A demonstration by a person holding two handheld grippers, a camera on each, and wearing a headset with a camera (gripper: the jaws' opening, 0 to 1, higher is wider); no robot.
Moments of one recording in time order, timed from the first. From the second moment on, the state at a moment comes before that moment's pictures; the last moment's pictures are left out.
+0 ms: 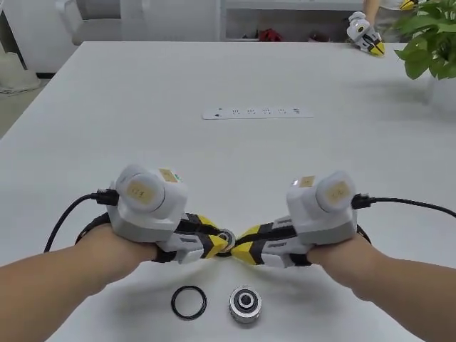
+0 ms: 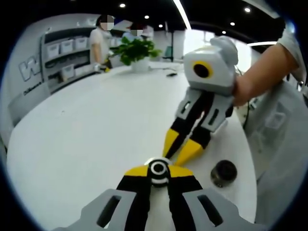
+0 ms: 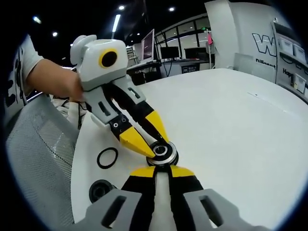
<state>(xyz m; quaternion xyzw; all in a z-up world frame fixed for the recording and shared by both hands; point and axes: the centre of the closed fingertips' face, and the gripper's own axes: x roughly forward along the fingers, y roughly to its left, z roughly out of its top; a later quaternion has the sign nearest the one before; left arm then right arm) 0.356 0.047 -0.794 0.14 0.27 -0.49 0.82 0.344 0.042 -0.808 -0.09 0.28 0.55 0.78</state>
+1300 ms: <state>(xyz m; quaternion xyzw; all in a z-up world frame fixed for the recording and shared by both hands) 0.357 0.045 -0.794 0.15 0.27 -0.48 0.82 0.368 0.028 -0.800 0.10 0.32 0.46 0.82</state>
